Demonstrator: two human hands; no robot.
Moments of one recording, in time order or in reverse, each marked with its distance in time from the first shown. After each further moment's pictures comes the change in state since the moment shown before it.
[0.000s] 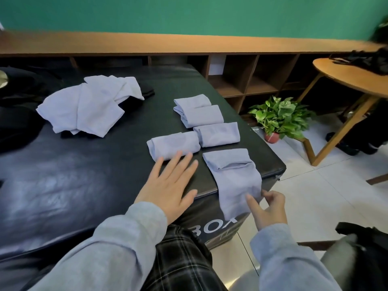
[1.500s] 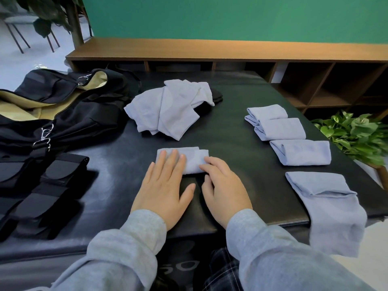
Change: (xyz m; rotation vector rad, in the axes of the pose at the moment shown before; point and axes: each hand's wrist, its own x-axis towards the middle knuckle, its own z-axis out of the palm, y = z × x) left_hand -0.073 -0.121 -0.019 -0.123 -0.074 -0.509; right_hand -0.056 -0.081 0.212 -0.586 -0.378 -0.881
